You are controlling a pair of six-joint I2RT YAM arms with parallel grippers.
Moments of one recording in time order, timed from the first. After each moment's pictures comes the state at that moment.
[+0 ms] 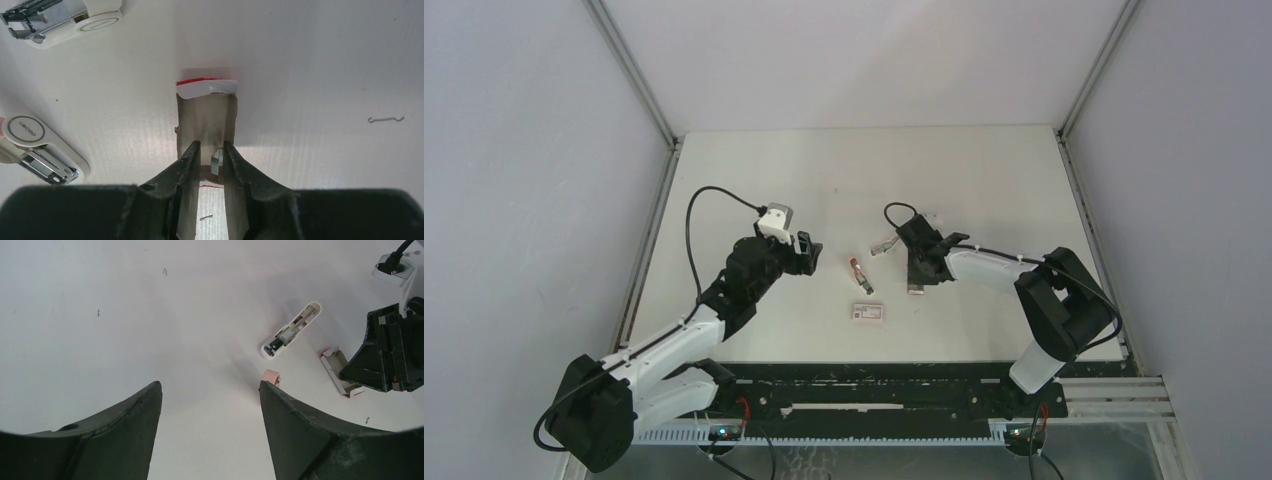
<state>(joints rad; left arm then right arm) -0.57 1.01 0.47 0.28 -0.10 -0.22 0.64 1.64 0.91 -0.43 0.23 0.62</state>
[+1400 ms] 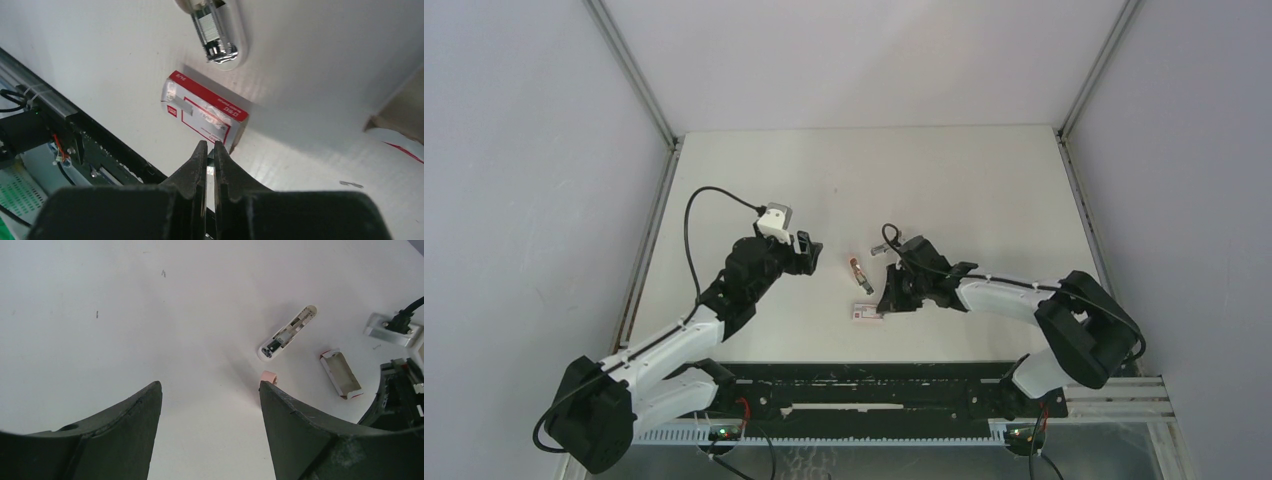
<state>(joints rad) -0.57 1.00 0.47 0.28 -0.10 -0.23 0.72 1.47 0.69 -0.16 -0.25 0.69</state>
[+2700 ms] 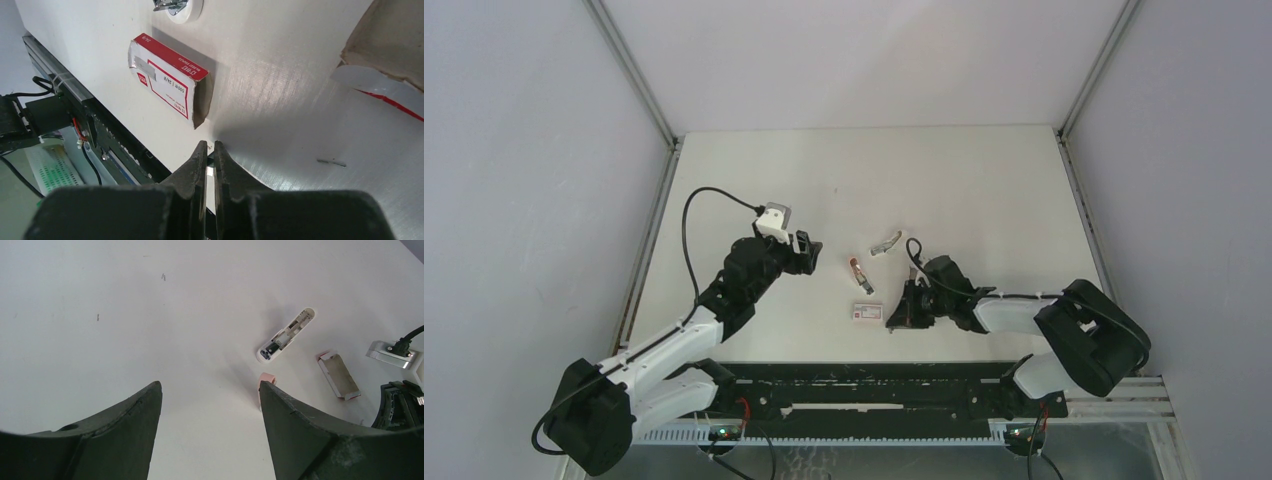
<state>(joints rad) -0.57 0.99 0.47 0.28 -0.10 -0.23 0.65 1.42 0.41 0.16 -0.41 0.78</state>
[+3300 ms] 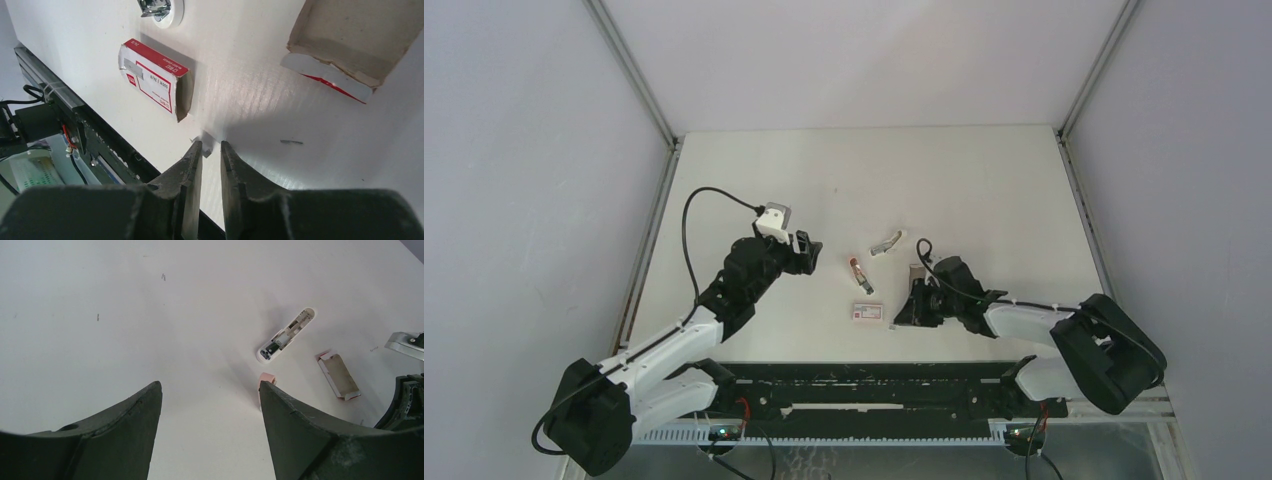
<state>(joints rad) -0.57 0.99 0.47 0.28 -0.10 -0.23 0.60 1.34 0.36 0.14 -0.39 0.74</state>
